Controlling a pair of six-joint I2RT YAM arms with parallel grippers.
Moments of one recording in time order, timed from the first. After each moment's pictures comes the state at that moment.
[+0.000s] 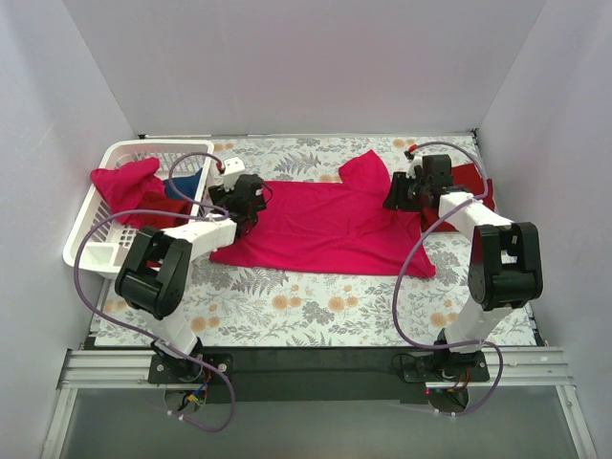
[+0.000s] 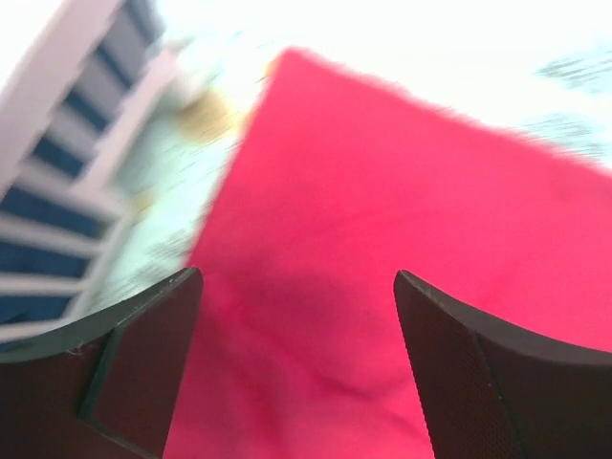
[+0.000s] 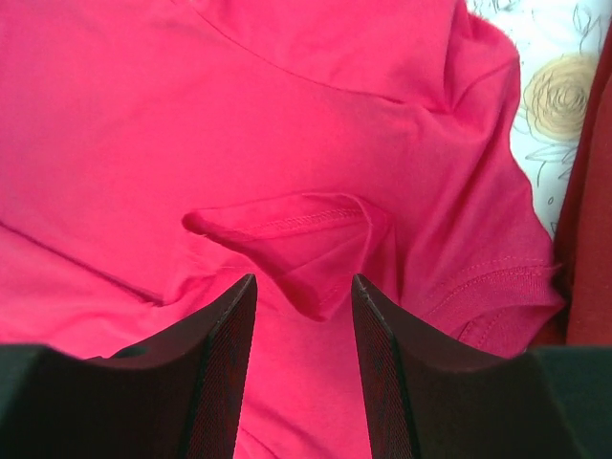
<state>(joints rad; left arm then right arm) -0.40 1.72 0.94 0.10 -0.67 -0.45 0.11 1.68 1.10 -0.19 -0.34 0.15</state>
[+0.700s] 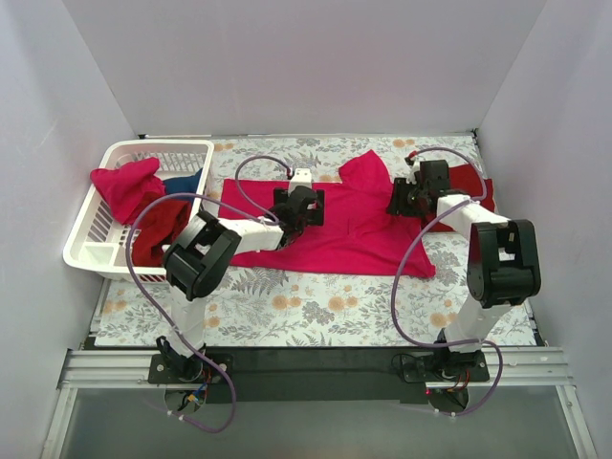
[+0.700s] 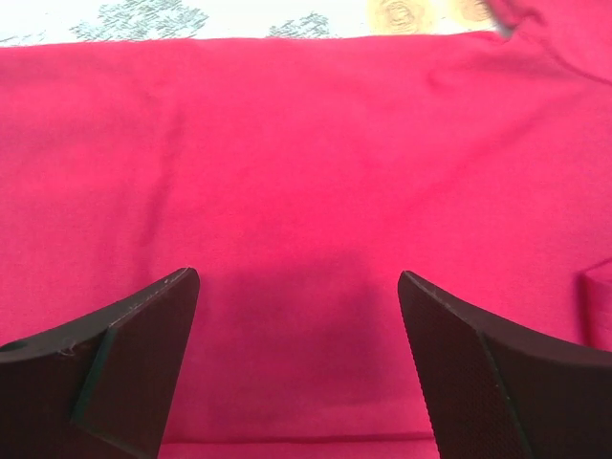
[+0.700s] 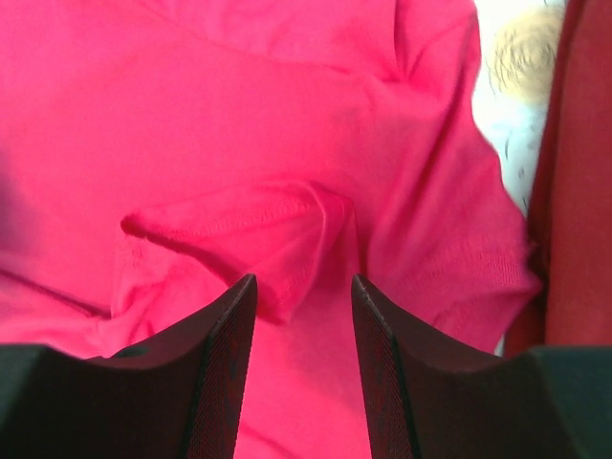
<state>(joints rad) -0.69 2.00 1.17 0.24 -0.46 -0.36 0.11 1.75 1.10 -0.19 -0.26 0.15</state>
